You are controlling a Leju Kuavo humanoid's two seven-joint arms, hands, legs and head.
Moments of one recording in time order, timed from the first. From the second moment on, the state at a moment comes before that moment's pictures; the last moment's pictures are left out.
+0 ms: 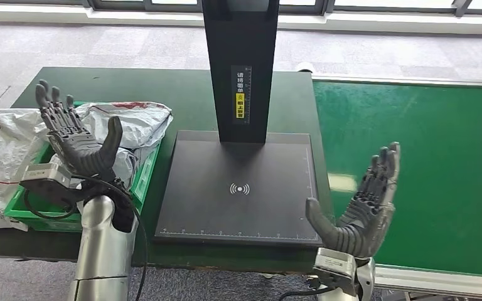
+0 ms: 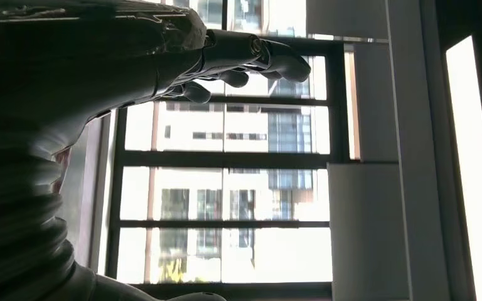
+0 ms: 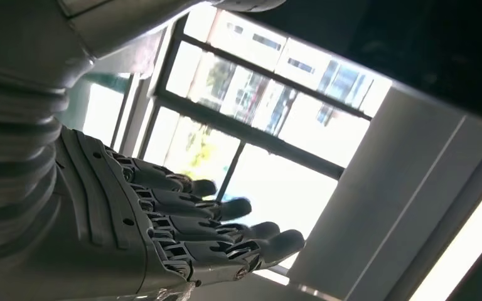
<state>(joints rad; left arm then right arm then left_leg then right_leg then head) -0.35 -0.33 0.11 -1.47 -0.12 0.22 -0.70 0.08 0.30 0.18 -1.61 0.58 -0.59 -0.70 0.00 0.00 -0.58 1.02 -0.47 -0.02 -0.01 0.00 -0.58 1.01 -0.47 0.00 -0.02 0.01</state>
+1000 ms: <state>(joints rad) -0.17 -0.33 -0.05 -1.45 0.01 0.14 -0.70 -0.04 0.29 0.33 -1.42 0.40 -0.58 -0.70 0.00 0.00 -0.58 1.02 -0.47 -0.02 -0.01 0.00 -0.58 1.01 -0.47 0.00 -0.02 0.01</state>
